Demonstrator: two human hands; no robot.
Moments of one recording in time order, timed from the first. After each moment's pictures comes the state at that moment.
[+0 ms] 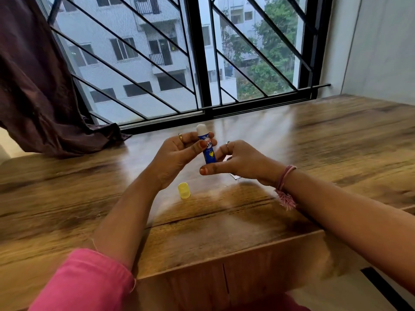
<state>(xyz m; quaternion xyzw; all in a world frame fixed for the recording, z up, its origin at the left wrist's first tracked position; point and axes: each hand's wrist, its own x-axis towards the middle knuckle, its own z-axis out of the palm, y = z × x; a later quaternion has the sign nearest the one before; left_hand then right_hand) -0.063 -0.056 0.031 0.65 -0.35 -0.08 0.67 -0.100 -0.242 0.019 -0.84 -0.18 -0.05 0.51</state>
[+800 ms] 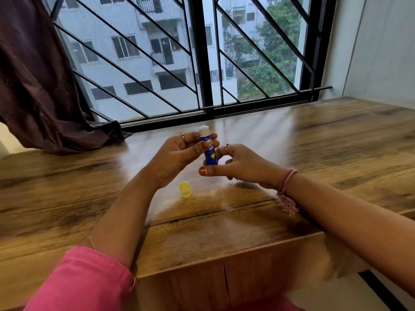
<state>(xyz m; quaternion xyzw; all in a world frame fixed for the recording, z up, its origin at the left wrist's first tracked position) -0.062 -0.053 0.031 0.63 -0.37 -0.11 0.67 -0.105 -0.237 0.017 -0.84 -0.20 -0.04 0.50</state>
